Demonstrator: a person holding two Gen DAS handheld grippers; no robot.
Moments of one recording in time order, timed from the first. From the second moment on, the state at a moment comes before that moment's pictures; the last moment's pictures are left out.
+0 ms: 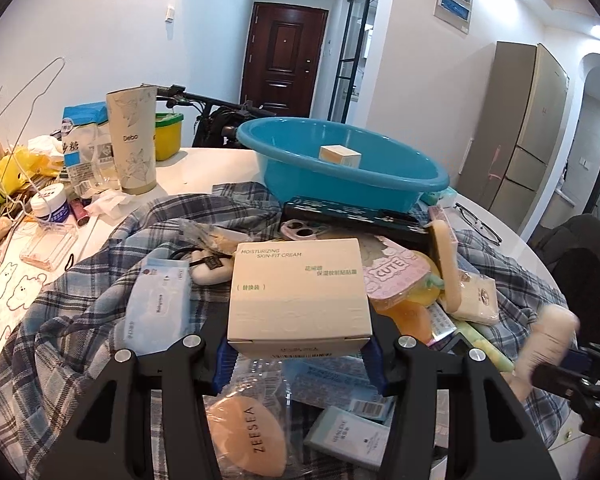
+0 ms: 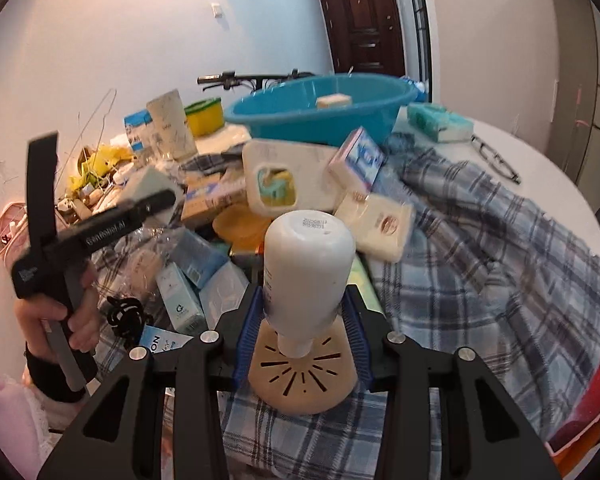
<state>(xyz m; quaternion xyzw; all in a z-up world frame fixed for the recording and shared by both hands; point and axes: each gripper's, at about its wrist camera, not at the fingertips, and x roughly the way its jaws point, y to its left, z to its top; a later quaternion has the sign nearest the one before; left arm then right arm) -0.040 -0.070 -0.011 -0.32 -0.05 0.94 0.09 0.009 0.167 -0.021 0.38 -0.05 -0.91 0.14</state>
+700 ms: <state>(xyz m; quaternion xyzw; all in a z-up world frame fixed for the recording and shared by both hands) -0.042 -0.068 -0.016 -0.33 -0.05 0.94 0.09 -0.019 0.148 -0.061 0.30 -0.08 -0.94 0.12</state>
